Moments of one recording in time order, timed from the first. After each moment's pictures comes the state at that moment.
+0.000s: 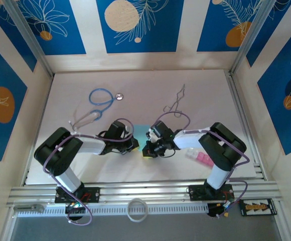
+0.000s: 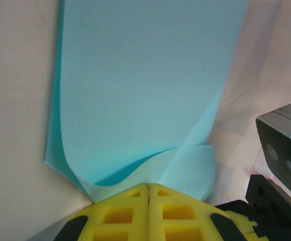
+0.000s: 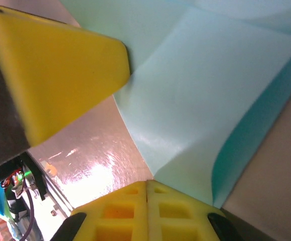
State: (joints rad) left arm -0.65 1.65 0.57 0.24 0.45 -1.07; right arm 0.76 1.71 0.72 -0.09 -0.59 0.79
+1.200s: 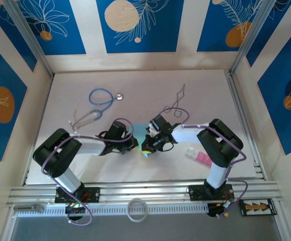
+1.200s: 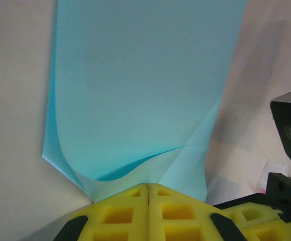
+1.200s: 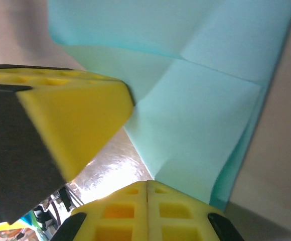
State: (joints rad) left arm -0.67 1.63 0.57 0.23 0.36 -1.10; right arm 0.72 1.76 0.84 -0.20 -0.61 0.85
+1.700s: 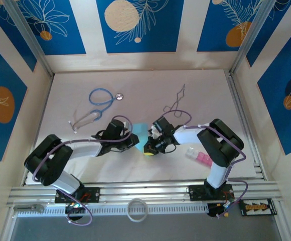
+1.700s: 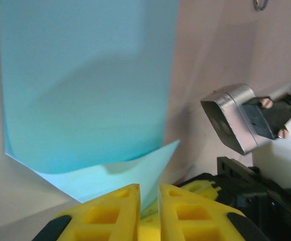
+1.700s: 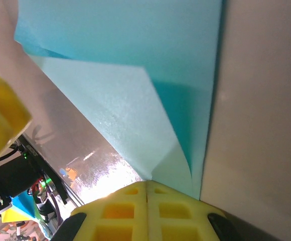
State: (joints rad) left arm -0.68 1.52 0.57 0.19 0.36 -1.04; right arm 0.69 1.76 0.79 -0.16 -0.66 0.83
